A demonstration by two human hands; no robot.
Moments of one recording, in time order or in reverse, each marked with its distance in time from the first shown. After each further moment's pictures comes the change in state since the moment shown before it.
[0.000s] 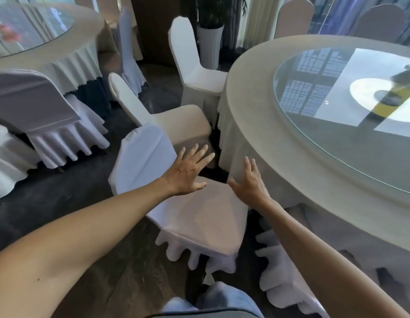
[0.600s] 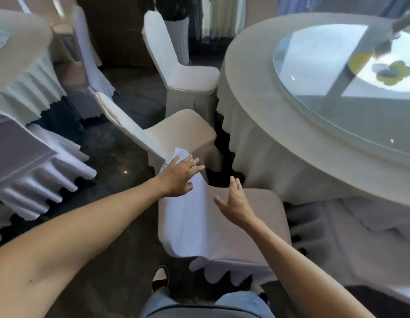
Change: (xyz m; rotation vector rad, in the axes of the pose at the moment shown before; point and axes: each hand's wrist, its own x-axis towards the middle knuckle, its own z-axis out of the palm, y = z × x) left_hand 0.040 -0.294 0.053 0.022 -0.208 0.292; right_hand 0.109 -0.189 0.199 0.188 -0.018 0.301
